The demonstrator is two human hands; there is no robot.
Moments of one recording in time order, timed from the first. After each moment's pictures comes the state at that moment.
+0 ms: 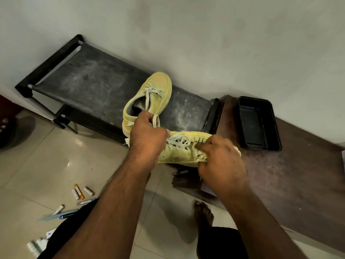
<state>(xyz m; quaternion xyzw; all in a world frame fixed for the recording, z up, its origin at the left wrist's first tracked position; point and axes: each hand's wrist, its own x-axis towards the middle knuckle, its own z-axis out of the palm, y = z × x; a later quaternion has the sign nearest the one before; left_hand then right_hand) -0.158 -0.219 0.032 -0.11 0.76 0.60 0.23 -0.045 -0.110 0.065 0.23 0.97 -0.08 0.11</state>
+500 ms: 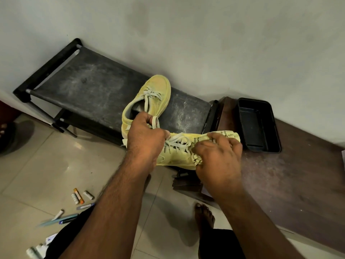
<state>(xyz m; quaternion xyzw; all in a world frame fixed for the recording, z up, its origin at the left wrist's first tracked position) -0.163 -0.221 0.036 -0.12 0.75 0.61 0.24 -0.050 -0.110 0.047 0.21 0.98 -0.02 0.03</state>
